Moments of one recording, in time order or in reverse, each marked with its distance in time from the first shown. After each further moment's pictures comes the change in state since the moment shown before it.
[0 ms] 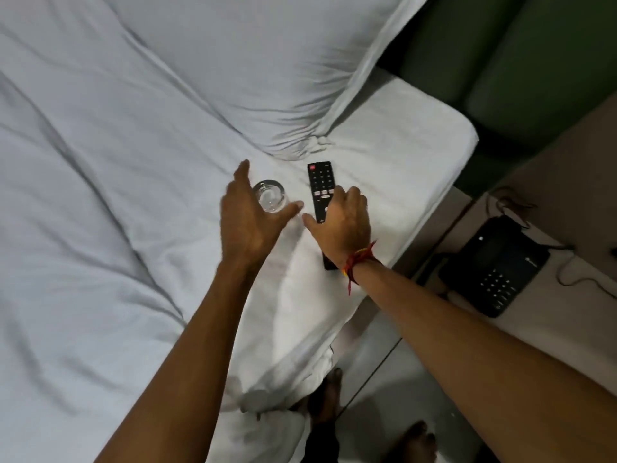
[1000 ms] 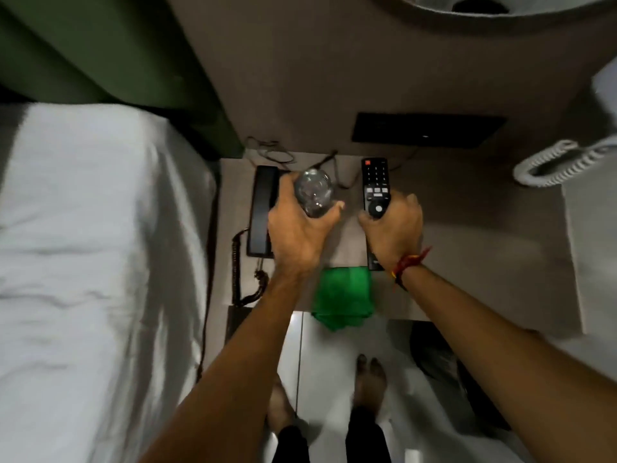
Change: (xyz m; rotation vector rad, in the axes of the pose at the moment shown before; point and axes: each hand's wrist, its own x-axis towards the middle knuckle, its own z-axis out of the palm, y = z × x) left_hand -0.199 0.233 0.358 -0.183 -0.503 0.329; right_hand -0.144 0.418 -0.180 0.063 0.339 0.925
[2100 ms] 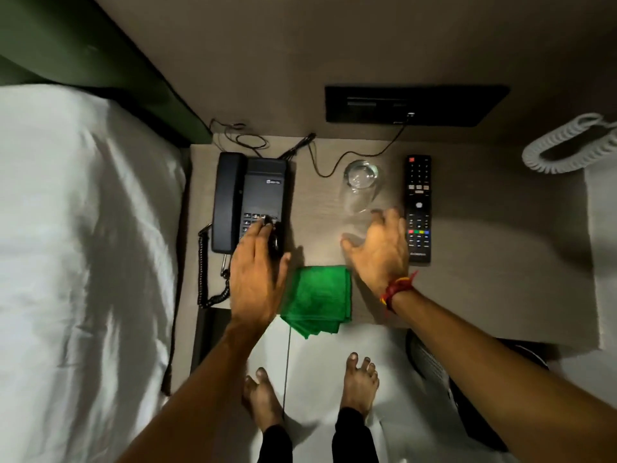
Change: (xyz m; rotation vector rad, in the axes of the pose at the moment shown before) left_hand -0.047 -0.113 0.035 0.549 -0.143 0.171; right_hand 0.008 0.082 0.032 -0.146 -0.198 -0.136
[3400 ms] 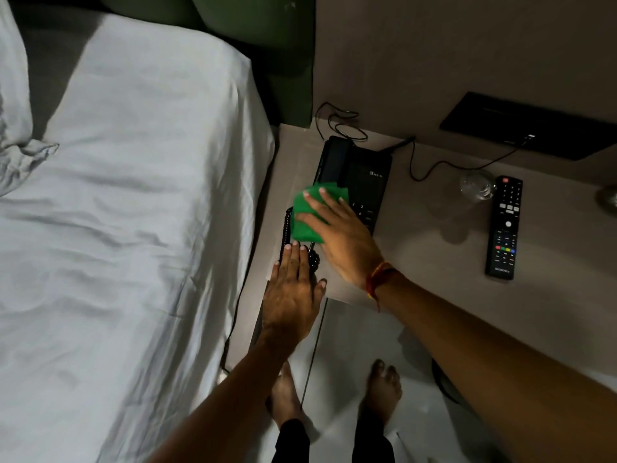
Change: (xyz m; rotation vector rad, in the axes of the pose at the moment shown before) left_hand -0.056 -0.124 -0.019 0.164 -0.274 -0.035; right_hand -0.041 -0.173 0.091 -0.130 -0.177 -0.912
